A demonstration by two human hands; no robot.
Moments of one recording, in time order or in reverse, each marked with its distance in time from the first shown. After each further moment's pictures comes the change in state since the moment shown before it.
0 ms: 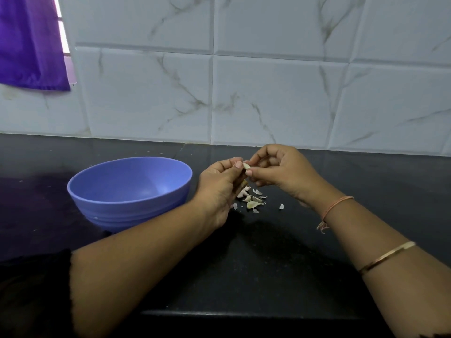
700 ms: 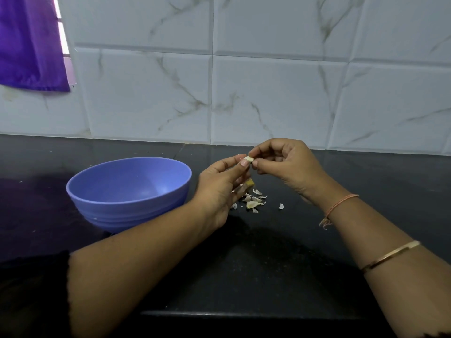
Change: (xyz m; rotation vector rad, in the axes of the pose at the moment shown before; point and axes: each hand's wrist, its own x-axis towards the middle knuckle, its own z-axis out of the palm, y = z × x) left_hand -0.002 0.000 -0.001 0.027 -0.010 -0.006; right_hand 0.000 -0.004 -0.006 -0.007 0.031 -0.151
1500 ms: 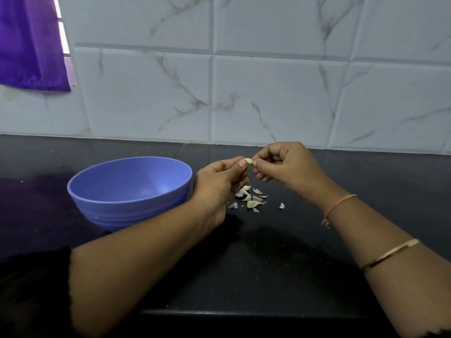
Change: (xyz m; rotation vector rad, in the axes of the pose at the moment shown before) left_hand 0.003 0.000 -0.002 0.033 0.047 0.043; right_hand 0.000 0.004 0.000 -0.163 0.002 0.013
